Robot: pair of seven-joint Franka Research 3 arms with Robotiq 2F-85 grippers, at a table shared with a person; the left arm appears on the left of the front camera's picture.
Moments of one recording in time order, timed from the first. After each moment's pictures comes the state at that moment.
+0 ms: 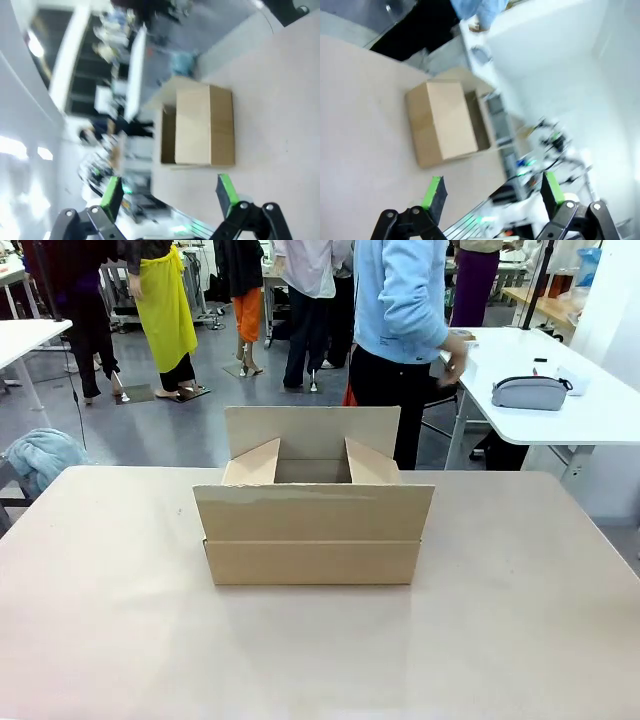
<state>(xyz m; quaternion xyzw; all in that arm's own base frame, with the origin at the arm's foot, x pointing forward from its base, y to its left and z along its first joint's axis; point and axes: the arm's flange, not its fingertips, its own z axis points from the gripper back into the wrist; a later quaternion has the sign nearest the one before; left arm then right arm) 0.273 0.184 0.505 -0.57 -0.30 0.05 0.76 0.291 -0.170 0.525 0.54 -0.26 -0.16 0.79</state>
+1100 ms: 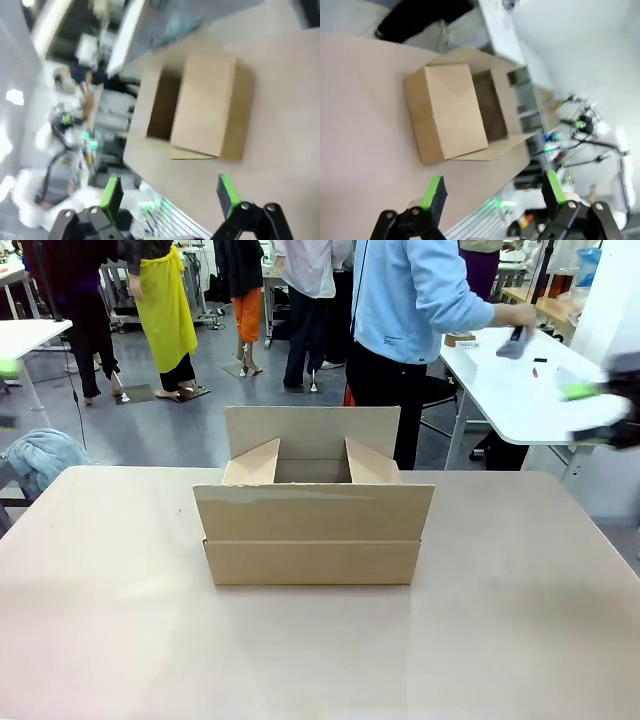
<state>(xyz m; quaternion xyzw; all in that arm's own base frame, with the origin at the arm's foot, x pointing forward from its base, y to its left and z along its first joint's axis) 0.347 0.069 0.548 -0.49 -0.23 -0.01 0.84 0.344 -0.009 0.531 0.47 -0.21 0.04 0.85</state>
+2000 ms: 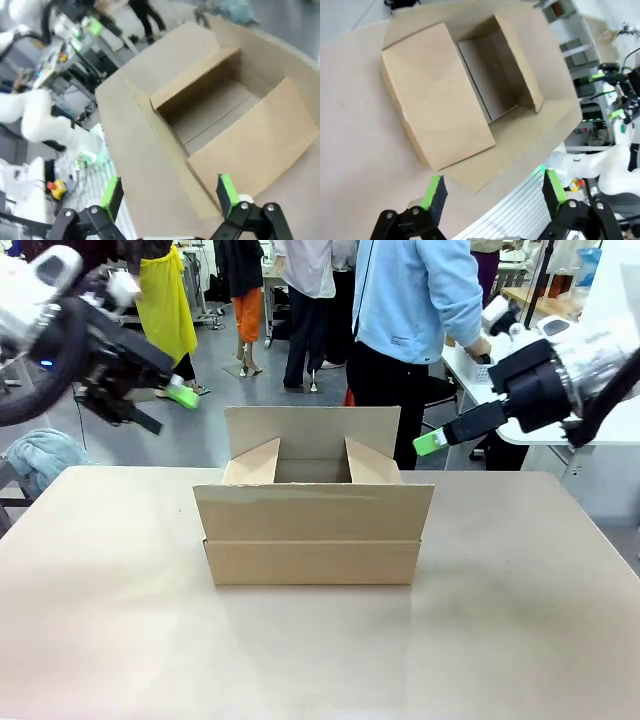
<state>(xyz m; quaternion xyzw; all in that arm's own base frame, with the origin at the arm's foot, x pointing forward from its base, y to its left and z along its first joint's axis) 0.406 -0.127 0.558 -0.34 -0.15 -0.15 0.92 0.376 0.141 0.505 0.38 -0.28 0.40 0.79</state>
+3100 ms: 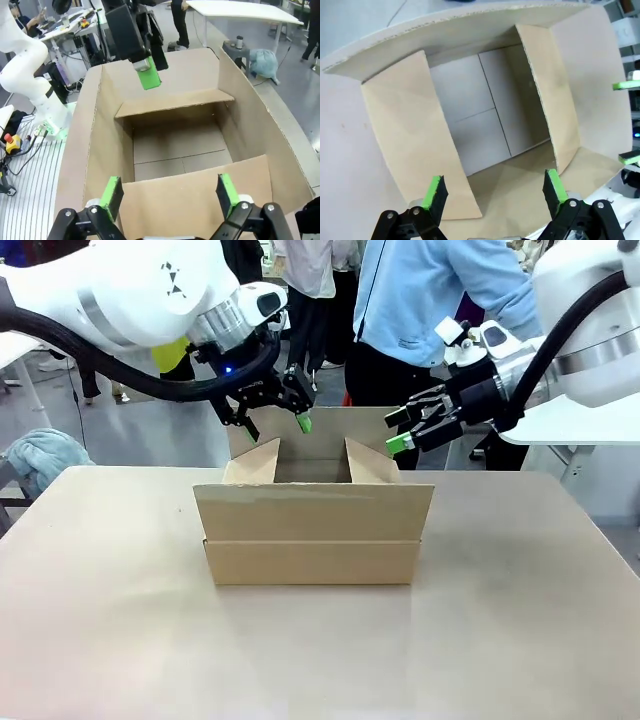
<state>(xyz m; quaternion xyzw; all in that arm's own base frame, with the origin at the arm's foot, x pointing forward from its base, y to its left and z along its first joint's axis) 0.467 -0.296 0.533 -0.17 -0.12 -0.12 0.97 0.473 0.156 0.463 0.36 -0.36 0.55 0.67</state>
